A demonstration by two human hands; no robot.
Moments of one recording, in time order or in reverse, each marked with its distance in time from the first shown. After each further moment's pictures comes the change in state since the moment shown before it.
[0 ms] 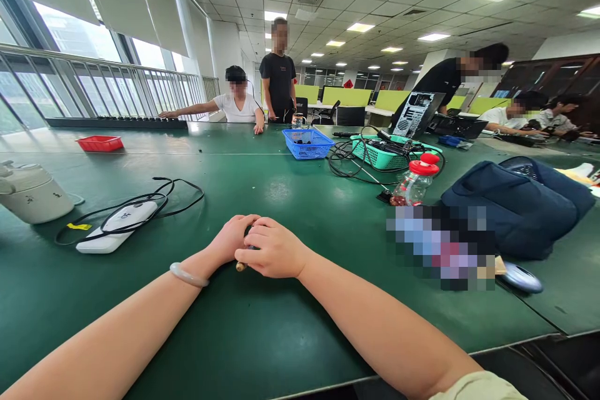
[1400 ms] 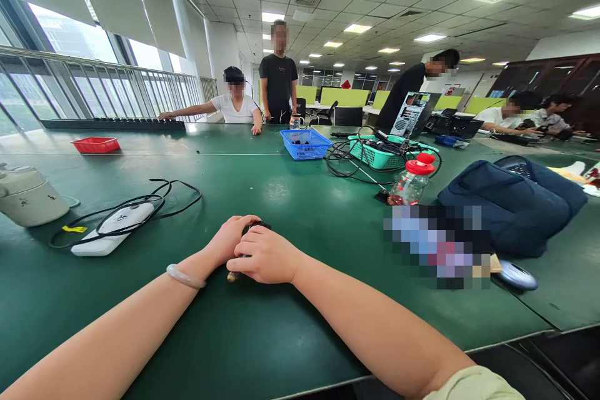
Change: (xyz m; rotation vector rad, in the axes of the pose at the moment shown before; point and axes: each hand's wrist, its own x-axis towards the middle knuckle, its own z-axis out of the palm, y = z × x) left_hand -0.003 0.007 -0.007 0.035 -0.011 -0.047; right_hand 0.004 -0.006 0.008 0.063 -0.117 -0.039
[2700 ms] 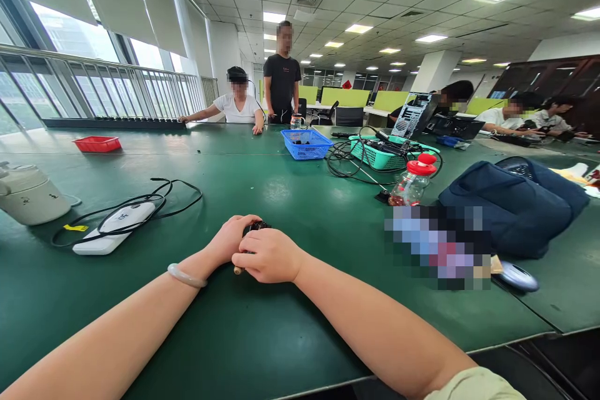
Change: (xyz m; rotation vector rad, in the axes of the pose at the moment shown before) left_hand 0.000 0.004 -0.005 -0.029 -0.026 -0.020; right_hand -0.004 0.000 0.002 -0.043 0.047 0.014
